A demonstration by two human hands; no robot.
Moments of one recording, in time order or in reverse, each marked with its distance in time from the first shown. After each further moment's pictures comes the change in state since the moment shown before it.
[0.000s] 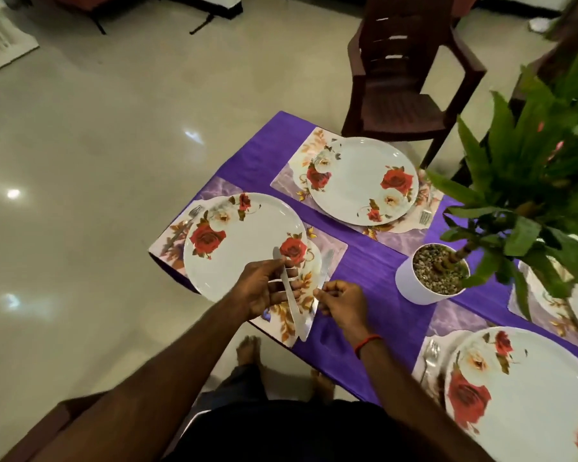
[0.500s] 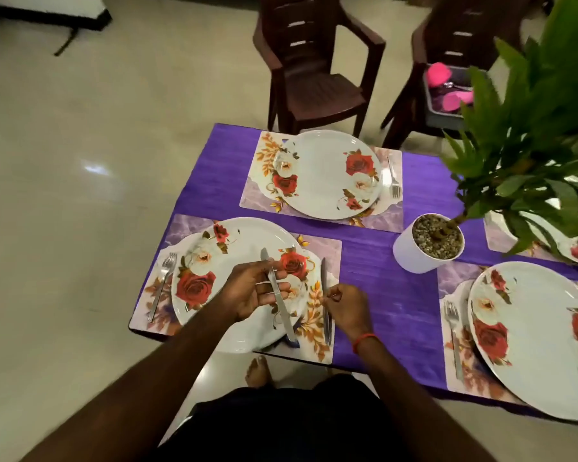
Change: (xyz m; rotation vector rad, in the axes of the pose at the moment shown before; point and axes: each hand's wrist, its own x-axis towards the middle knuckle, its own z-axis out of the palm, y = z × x) left_hand 0.076 0.076 -0.052 0.259 -0.235 -0.149; right_hand 0.020 0.011 0.066 -0.315 0.334 0.063
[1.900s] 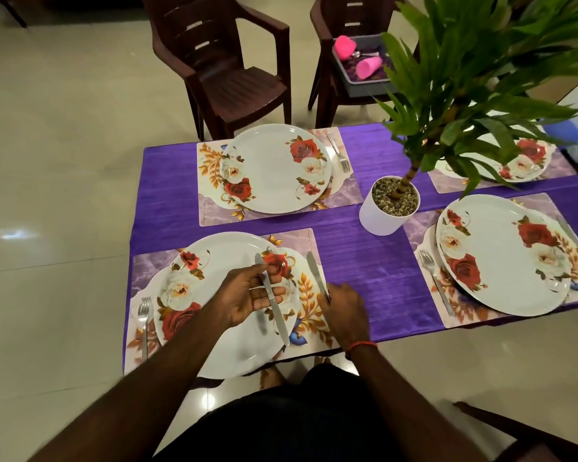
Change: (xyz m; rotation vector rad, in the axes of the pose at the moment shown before) left_hand 0.027 0.020 0.000 0.251 -0.197 -0.153; right_hand -0.037 0.019 0.038 -0.359 0.227 0.072
